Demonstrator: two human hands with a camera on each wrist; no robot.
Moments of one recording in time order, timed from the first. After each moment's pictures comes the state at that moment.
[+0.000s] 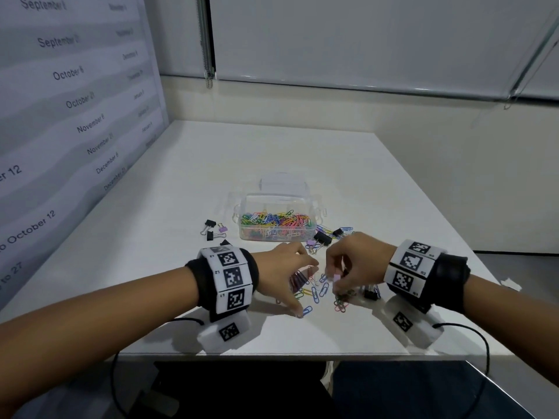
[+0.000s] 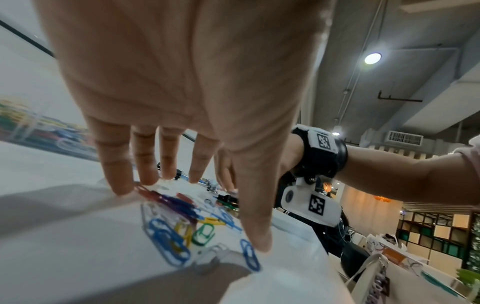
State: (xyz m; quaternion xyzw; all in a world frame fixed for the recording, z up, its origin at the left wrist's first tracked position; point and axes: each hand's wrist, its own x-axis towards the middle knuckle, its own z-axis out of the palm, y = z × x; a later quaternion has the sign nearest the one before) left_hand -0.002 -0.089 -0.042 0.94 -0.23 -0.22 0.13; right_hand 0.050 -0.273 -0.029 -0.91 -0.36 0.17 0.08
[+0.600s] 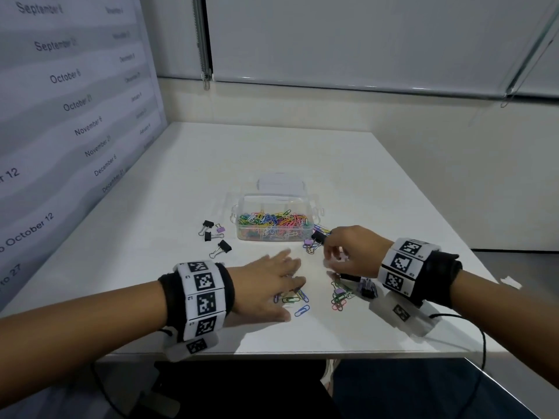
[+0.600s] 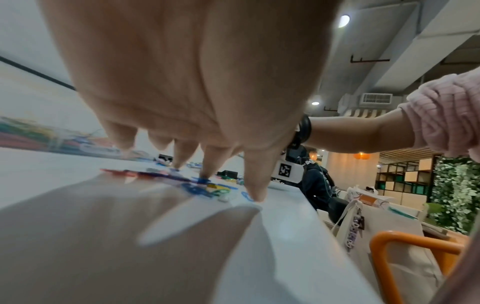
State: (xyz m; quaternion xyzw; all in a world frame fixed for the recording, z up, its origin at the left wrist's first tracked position) left_hand -0.022 -0.071 -0.057 0.93 -0.30 -0.22 0.00; right_hand 0.060 -0.275 -0.033 -0.92 -0.38 0.08 0.07
